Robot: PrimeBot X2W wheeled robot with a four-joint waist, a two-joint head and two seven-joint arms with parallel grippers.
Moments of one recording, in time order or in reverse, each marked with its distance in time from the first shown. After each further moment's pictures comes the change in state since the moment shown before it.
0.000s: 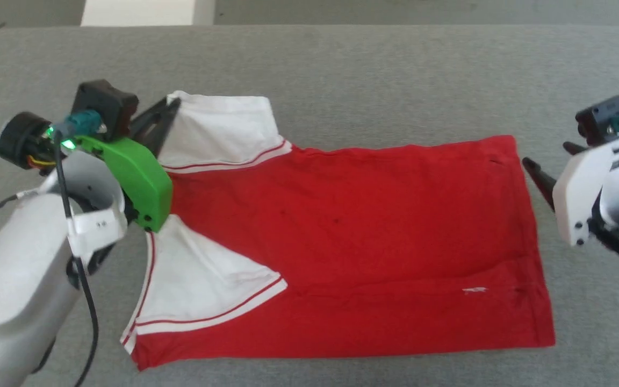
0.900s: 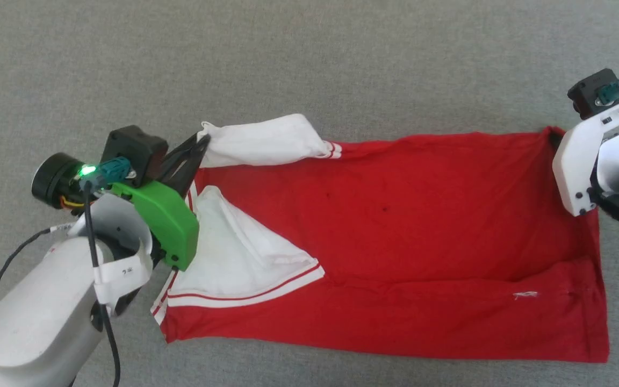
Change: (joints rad) left arm 0.117 -0.009 -0.026 -0.139 0.000 0.087 -0.015; right arm -0.303 -0.082 0.356 0.427 0.118 -0.001 -0.153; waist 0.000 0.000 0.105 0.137
